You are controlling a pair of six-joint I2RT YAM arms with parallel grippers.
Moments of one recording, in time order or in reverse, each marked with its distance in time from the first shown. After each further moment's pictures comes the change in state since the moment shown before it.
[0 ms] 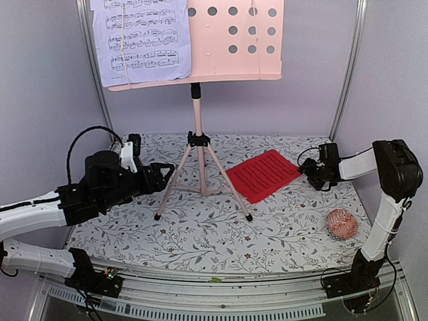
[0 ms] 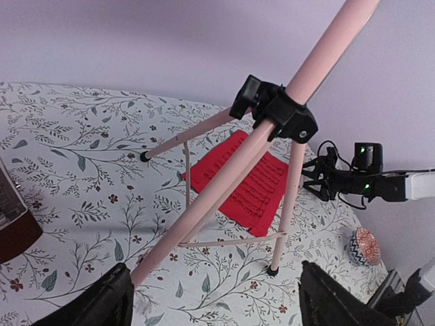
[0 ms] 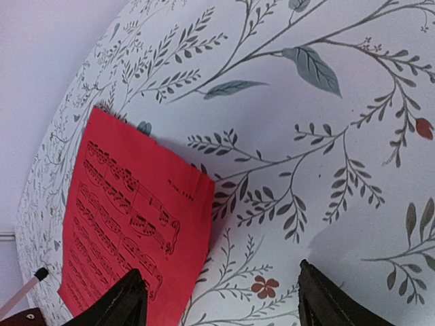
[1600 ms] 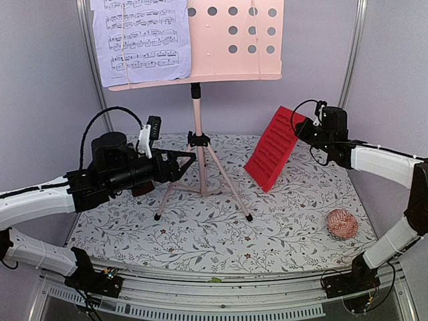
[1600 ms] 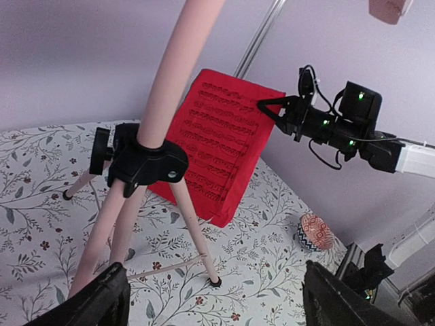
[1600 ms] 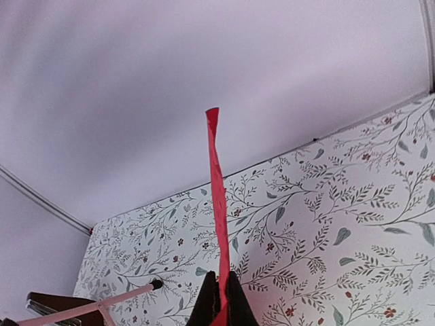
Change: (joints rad) left arm -0.007 0.143 0.163 0.098 0.243 0.102; right arm 0.181 -0.323 0.134 0.050 0.111 -0.161
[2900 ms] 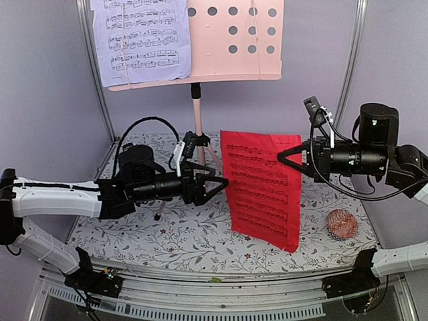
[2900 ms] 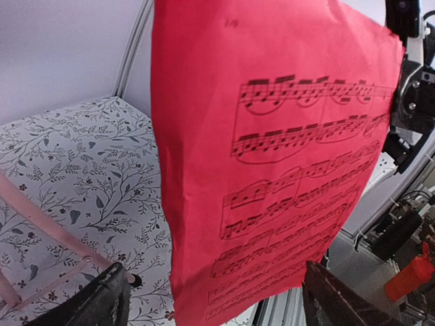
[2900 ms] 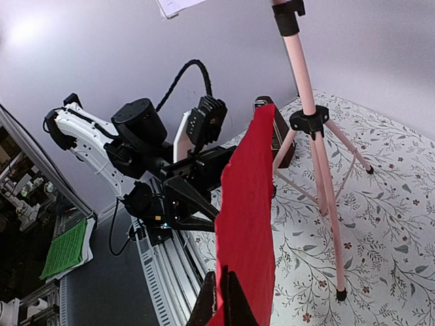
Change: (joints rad) left arm -0.122 0.222 -0.020 0.308 0.260 0.044; right arm 0.590 -0.579 0.099 -0.652 -0.346 -0.333
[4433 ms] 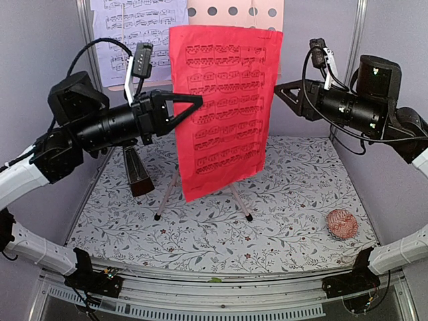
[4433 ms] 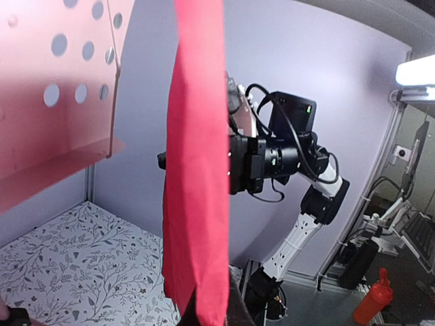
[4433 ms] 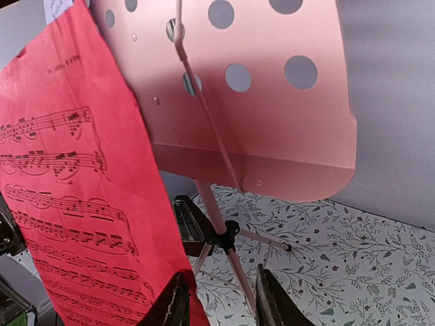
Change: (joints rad) left arm -0.061 -0.168 0.491 -0.402 0.025 0.102; right arm 0.000 0.208 0.358 0.016 0.381 -0.046
